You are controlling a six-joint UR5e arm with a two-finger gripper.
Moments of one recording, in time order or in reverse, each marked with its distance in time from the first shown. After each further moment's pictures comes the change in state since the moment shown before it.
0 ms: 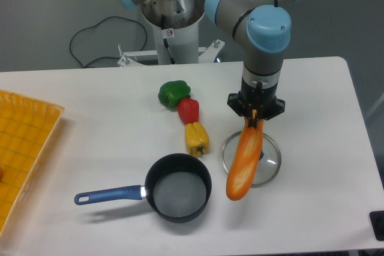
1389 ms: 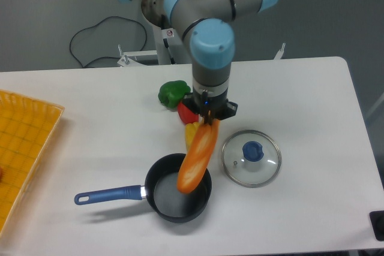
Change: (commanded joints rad) arm -0.247 -0.021 -0.005 -0.132 0.127 -0.158
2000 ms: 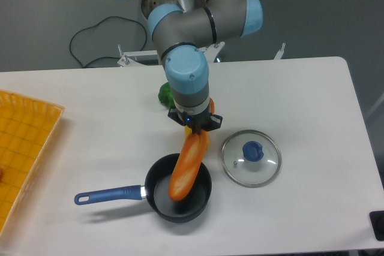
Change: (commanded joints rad) arm -0.041 -0.063 0.035 0.003 0.012 -0.074
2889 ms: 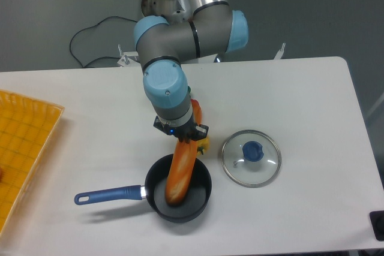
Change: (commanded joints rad) arm -0.055 -0.037 0.038 0.000 0.021 -0.043
